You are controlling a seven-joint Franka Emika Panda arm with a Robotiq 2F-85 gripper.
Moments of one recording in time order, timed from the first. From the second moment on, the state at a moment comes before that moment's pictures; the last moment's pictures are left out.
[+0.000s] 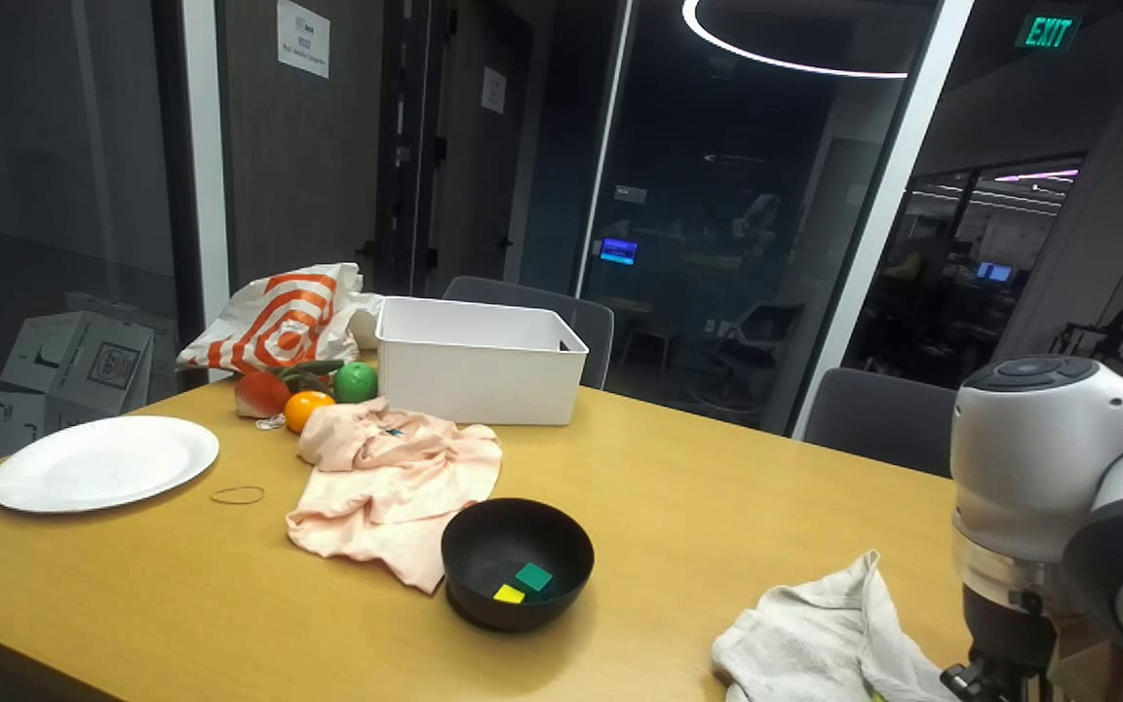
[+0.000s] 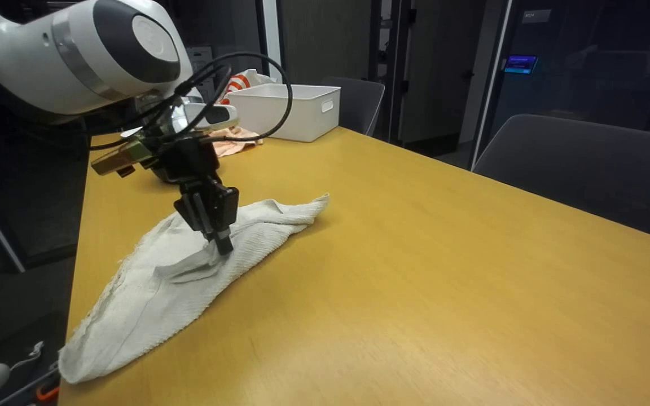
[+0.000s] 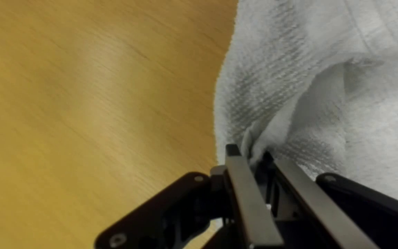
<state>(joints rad) 0.09 -0.15 0.17 -2.64 -0.47 2.27 0.48</state>
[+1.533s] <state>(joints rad) 0.01 0.09 0.10 -2.49 -0.90 1.85 1.15</state>
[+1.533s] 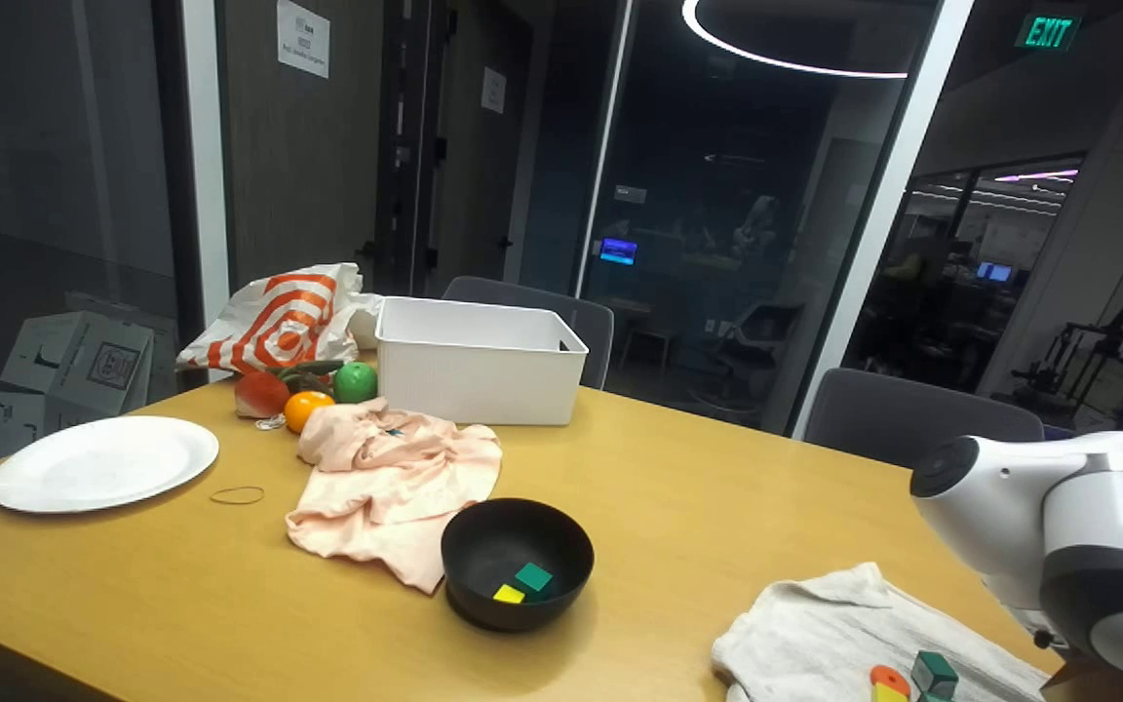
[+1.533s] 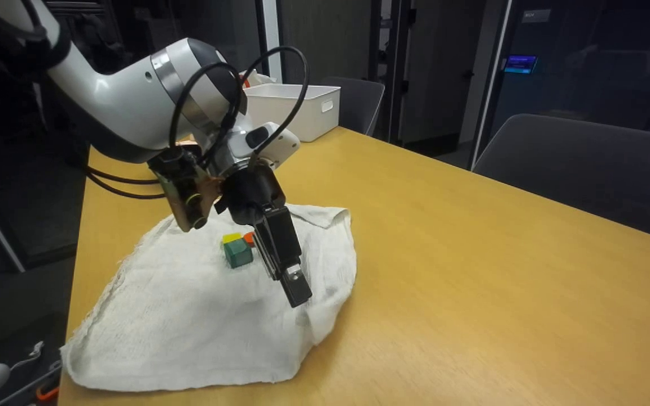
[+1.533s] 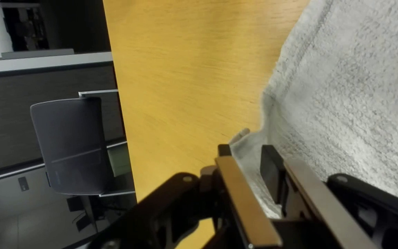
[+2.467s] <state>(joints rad) 0.07 -0.04 0.11 -2.48 -0.62 2.06 0.92</state>
